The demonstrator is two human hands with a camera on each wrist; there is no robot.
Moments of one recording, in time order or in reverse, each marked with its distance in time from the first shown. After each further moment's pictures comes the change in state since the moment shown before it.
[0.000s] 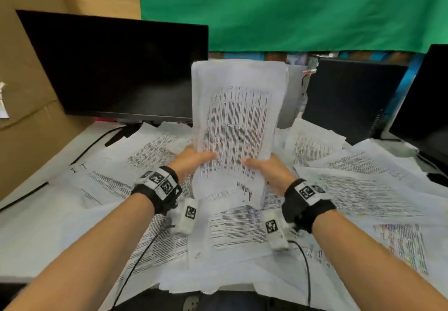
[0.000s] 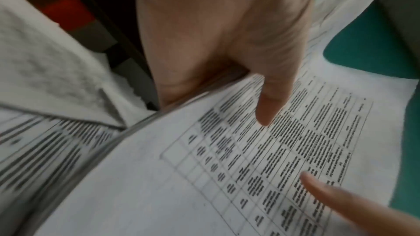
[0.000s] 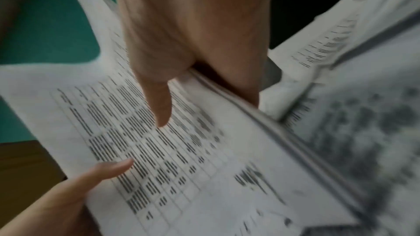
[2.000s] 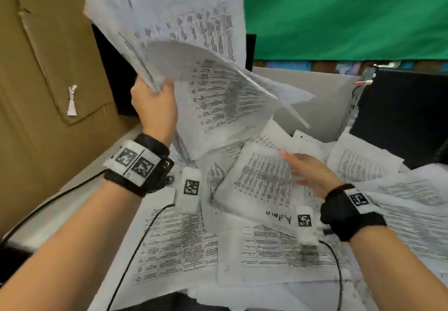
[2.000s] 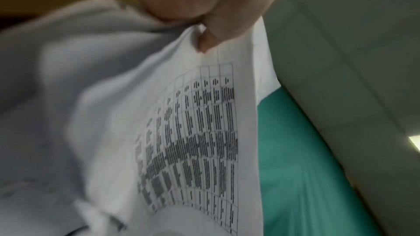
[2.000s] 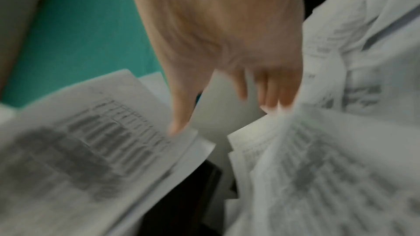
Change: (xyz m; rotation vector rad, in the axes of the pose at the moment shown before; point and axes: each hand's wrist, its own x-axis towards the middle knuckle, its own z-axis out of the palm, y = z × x) left_hand -0.034 0.071 -0.114 -0.231 0.967 0.714; right_hand 0.030 -0.024 -0.003 -0.210 0.044 0.193
